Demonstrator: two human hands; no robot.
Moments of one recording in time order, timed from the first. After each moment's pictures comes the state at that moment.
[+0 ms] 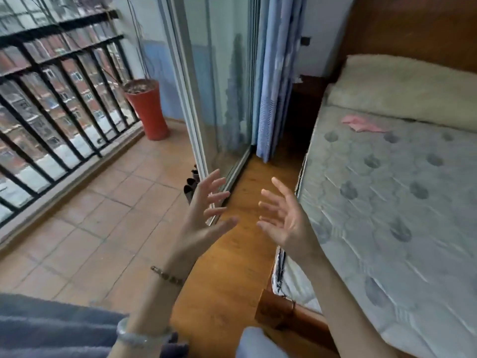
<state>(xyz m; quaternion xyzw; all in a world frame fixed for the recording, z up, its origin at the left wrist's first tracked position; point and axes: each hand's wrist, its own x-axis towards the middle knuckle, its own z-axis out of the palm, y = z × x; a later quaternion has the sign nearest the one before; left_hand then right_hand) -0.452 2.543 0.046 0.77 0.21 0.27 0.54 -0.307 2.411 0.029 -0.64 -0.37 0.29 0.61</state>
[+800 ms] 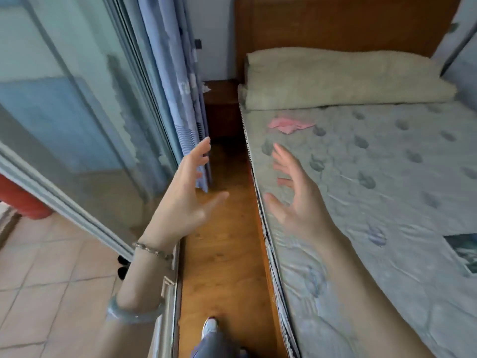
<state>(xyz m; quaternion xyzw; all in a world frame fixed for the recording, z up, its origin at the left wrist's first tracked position) -0.101 2.830 0.076 0.89 -0.03 0.20 0.40 -0.028 2.623 0.066 -0.80 -0.31 -0.02 0.52</state>
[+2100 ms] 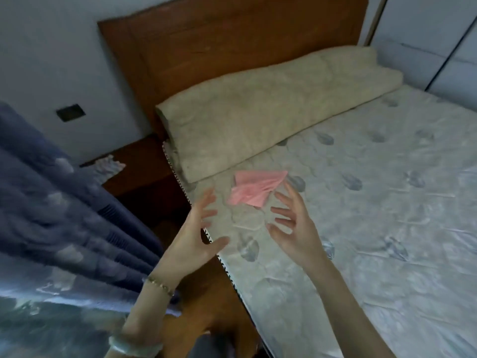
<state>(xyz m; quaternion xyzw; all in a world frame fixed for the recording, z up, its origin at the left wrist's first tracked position) 0.592 2.960 -0.004 0.88 -0.15 -0.04 0.45 0.580 2.737 -0.027 -0.77 0.01 -0.04 0.64</state>
